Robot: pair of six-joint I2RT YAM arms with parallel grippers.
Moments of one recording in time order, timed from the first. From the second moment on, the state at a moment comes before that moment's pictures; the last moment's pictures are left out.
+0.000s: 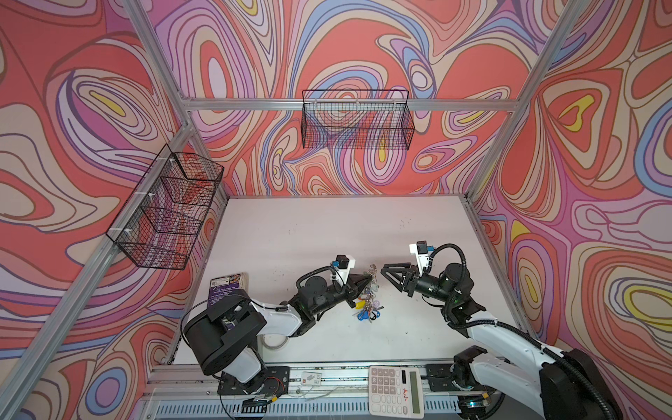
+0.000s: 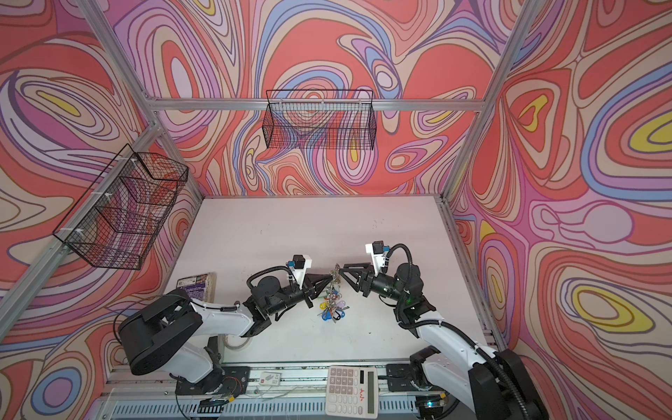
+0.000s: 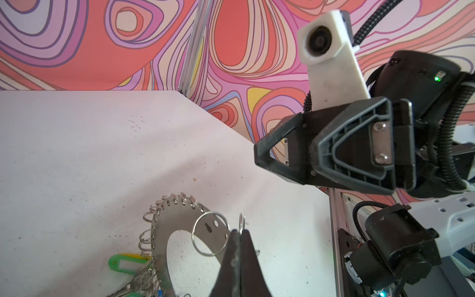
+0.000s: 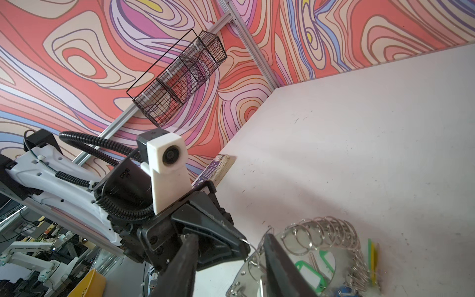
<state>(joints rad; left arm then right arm) -0.85 1.53 0.43 1.11 0.25 -0.43 0.37 1.03 0.34 0.66 -0.76 0.61</state>
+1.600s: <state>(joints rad) -0.88 1.44 0.47 1.11 0.22 -0.45 0.37 1.15 0.36 0.87 -0.89 0.75</state>
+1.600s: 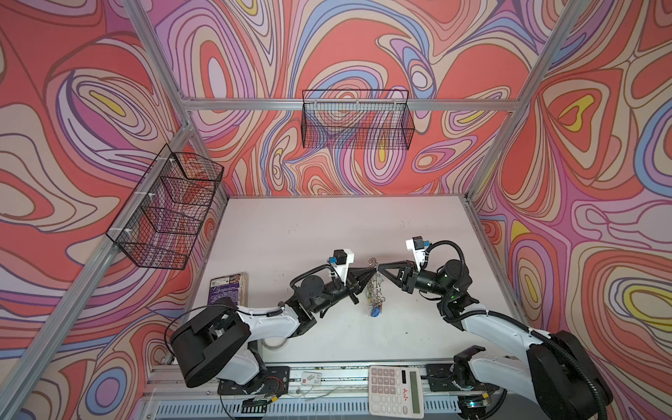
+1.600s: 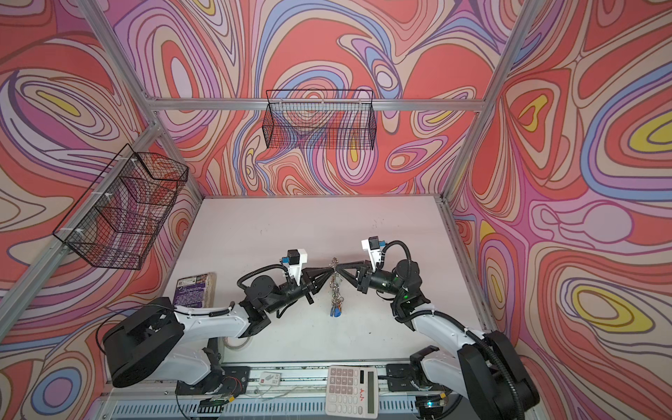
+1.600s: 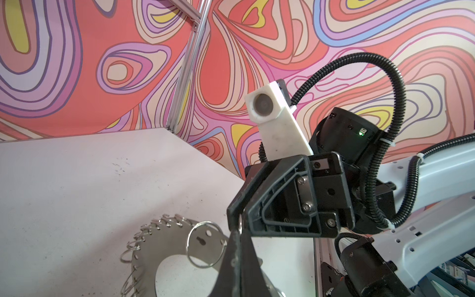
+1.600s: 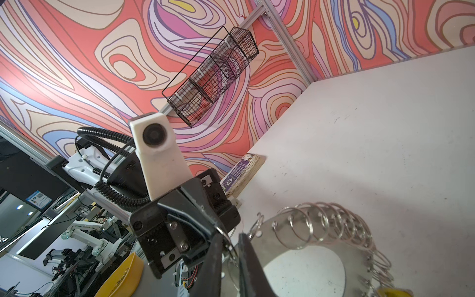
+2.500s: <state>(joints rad) -0.88 1.48 0.47 1.16 0.21 -0.45 0.37 1.19 0.34 0.92 -0.90 0.78</state>
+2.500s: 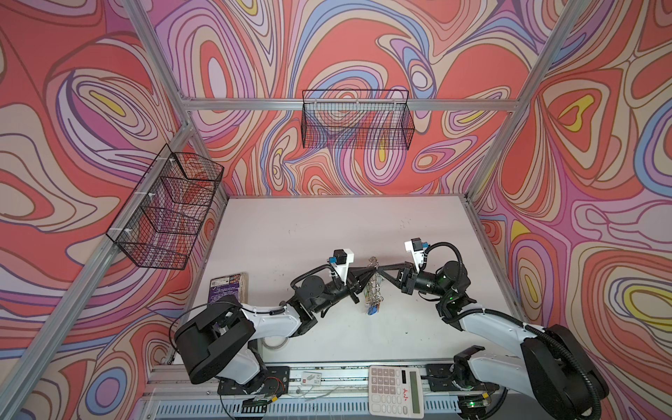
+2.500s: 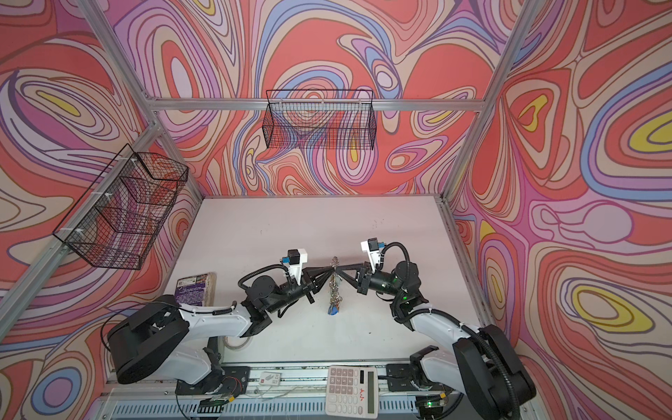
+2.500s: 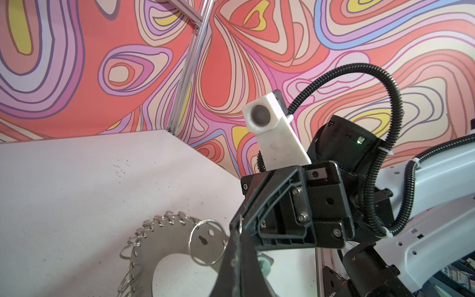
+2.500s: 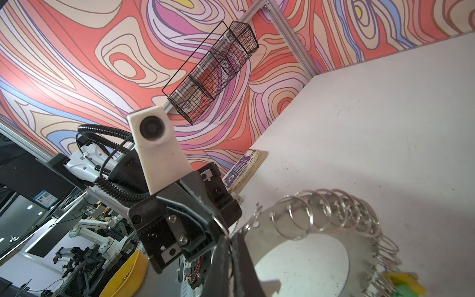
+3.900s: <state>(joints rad) -0.82 1.09 0.69 0.14 0.32 0.09 0.45 0.97 0.29 0.64 -0.67 0.38</state>
